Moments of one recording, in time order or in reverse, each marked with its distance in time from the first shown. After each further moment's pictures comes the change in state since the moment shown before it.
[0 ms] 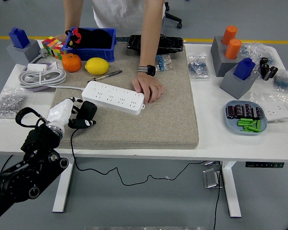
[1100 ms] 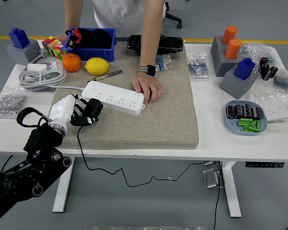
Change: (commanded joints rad) left arm -0.012 -0.014 0.009 0.019 -0.012 0.075 -0.064; right arm -0.001 0.004 0.005 -0.001 -0.006 -0.003 0.003
